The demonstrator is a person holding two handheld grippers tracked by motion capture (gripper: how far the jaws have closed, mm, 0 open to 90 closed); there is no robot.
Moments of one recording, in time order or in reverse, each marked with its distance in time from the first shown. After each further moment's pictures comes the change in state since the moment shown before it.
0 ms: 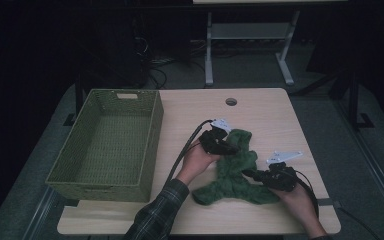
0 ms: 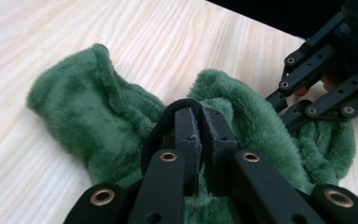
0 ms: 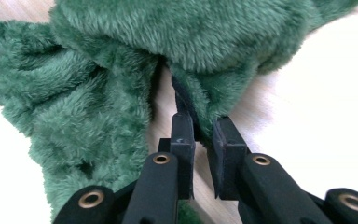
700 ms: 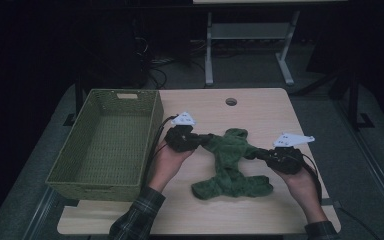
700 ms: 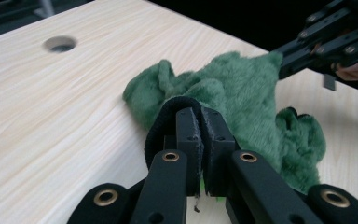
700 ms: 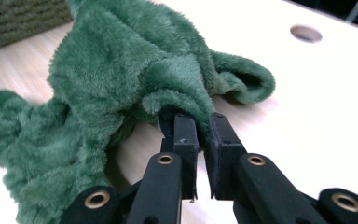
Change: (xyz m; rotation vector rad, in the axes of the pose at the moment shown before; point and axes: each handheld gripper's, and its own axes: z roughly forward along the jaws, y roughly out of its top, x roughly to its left) left arm -0.008 -0.033 -0.097 -0.148 0.209 -0.086; right arm -0.004 0.050 -0.033 -0.183 -0.081 -0.109
